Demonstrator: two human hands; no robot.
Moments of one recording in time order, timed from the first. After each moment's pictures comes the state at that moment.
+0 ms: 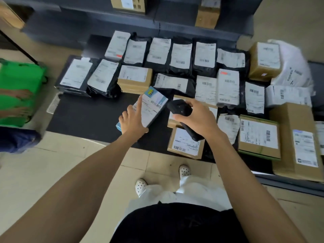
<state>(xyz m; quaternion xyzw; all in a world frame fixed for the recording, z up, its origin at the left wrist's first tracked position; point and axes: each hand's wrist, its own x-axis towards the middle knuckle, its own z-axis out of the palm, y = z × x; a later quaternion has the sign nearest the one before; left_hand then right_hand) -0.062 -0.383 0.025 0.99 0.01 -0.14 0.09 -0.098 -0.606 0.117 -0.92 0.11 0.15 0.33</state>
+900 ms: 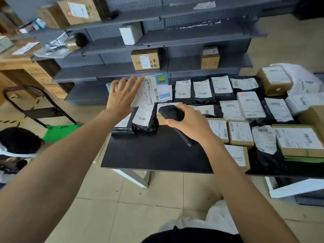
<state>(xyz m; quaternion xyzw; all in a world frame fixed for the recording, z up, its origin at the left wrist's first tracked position) 0.038 -0.200 0.213 0.94 -0.26 0.16 -0.17 -0.102 -0.431 0.192 -0.92 0.06 0.02 0.39</state>
